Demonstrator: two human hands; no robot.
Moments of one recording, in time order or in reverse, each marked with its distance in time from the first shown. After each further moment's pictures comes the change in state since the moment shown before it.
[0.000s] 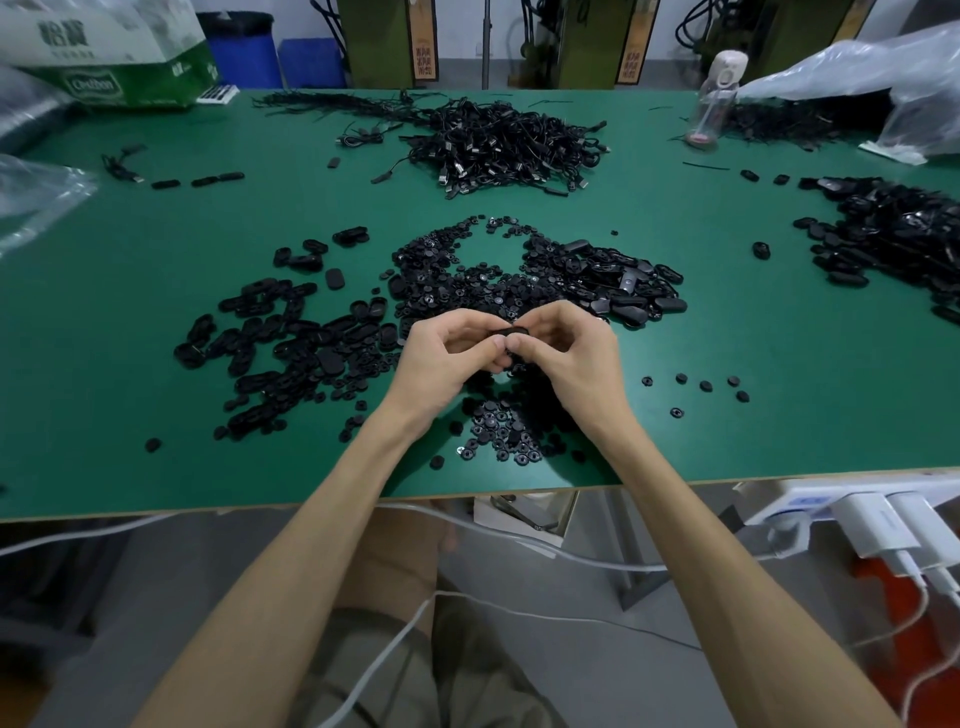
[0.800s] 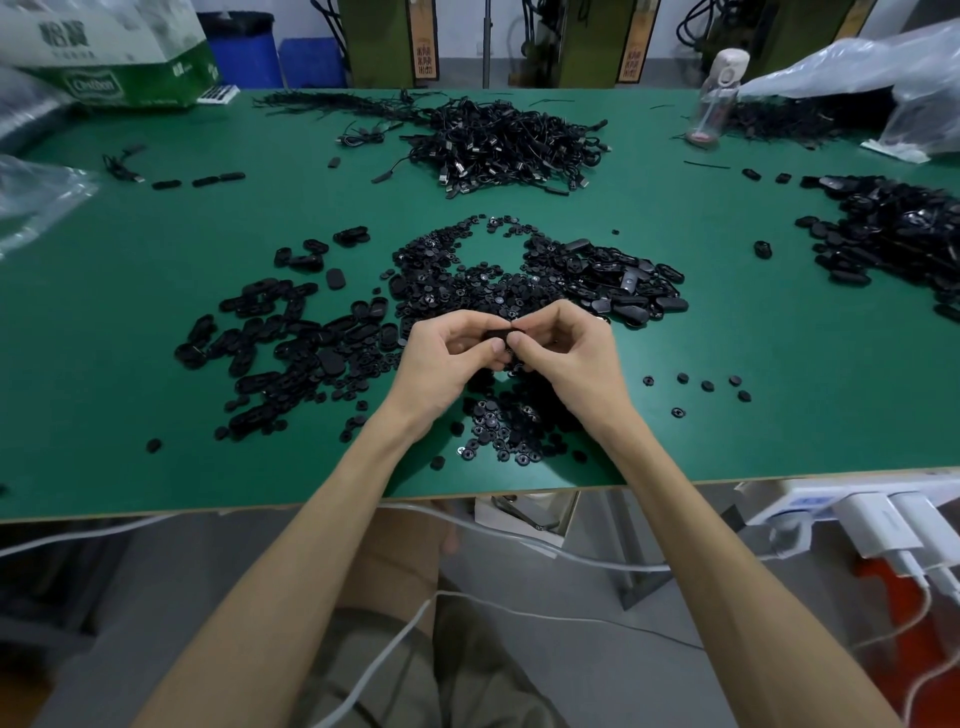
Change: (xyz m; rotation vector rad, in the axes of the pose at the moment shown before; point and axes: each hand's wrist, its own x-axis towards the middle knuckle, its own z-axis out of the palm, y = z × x) left_hand 0.001 -0.002 0.000 0.036 0.004 -0.007; right_hand 0.001 0.007 0.002 0.143 -0.042 0.028
